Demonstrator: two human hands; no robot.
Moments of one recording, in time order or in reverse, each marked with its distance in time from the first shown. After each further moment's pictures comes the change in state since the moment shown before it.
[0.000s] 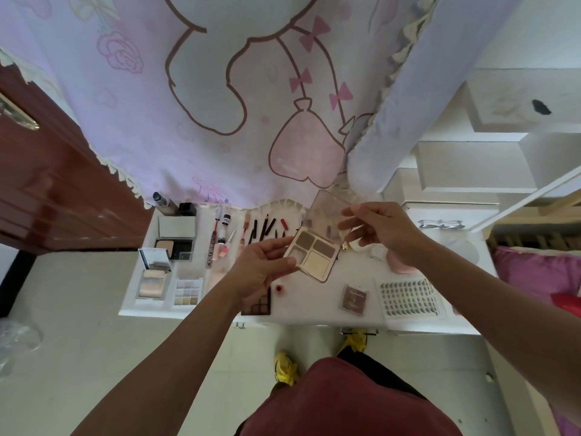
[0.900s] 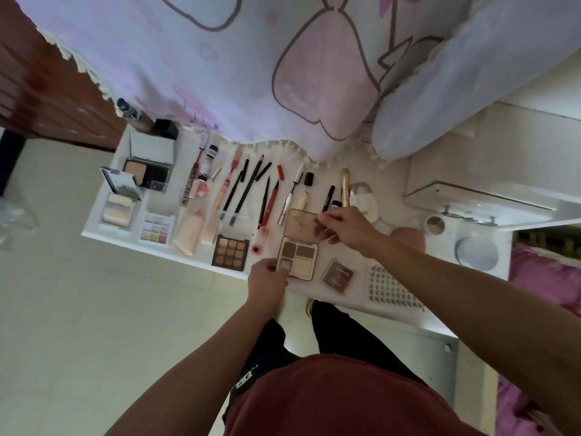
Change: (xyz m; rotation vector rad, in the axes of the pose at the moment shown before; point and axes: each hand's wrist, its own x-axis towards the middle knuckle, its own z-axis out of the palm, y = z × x) left_hand 0.057 -0.158 0.025 0.320 0.678 -0.348; right_hand 0.099 0.129 0.008 -0.354 -0.259 0.271
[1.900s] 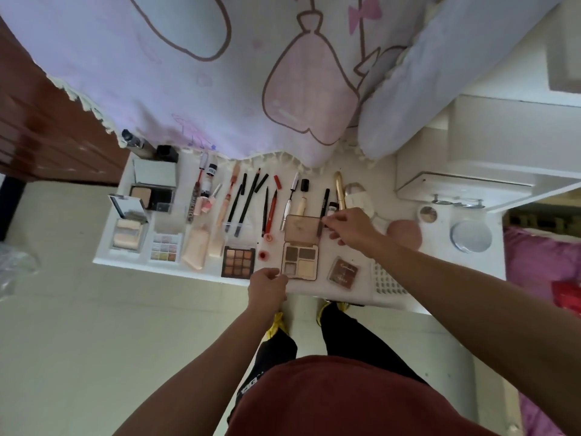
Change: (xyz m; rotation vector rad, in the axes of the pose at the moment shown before) left_hand -0.009 -0.004 -0.023 0.014 -0.041 -0.009; right_hand -0.013 0.004 0.009 -0.104 0.268 0.049
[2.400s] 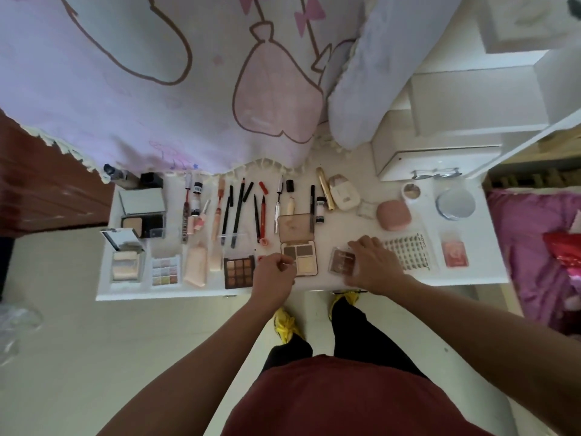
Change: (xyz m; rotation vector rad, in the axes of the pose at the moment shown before) left_hand -0.013 0.031 -0.010 0.333 -0.158 0.357; right_hand -0.073 0.078 0.010 -0.868 0.052 -0.083
